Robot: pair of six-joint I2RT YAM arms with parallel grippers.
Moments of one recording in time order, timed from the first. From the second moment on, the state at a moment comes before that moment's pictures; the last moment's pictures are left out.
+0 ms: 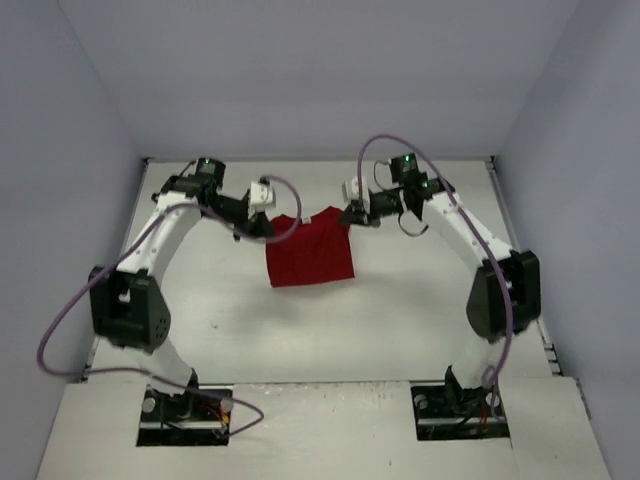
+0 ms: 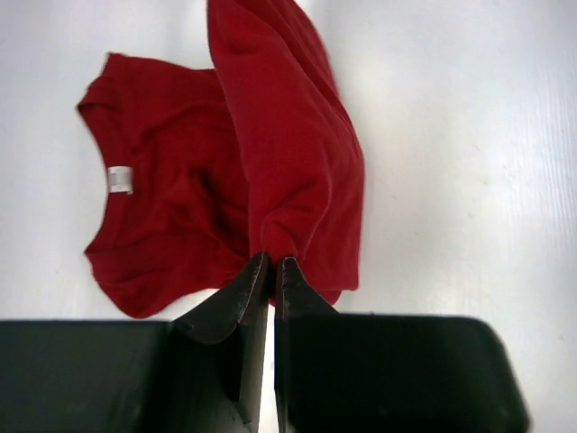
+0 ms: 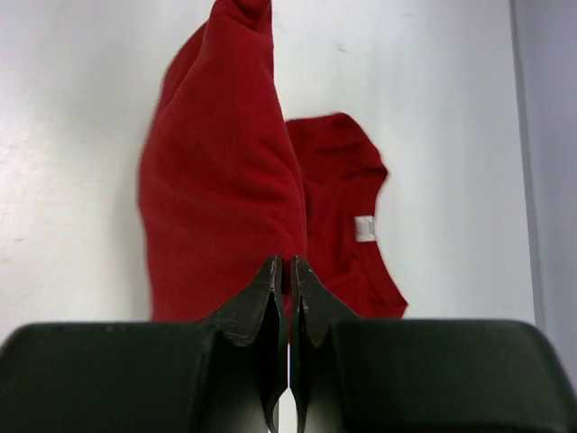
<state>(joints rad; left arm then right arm) -0.19 1.70 1.54 -0.98 0.99 1.08 0.32 1.76 1.48 -0.60 -1.03 -1.17</state>
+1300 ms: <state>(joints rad) -0.06 2.26 2.35 -0.84 0.65 0.26 0.21 2.23 2.15 -0.61 -1.00 -0.48</state>
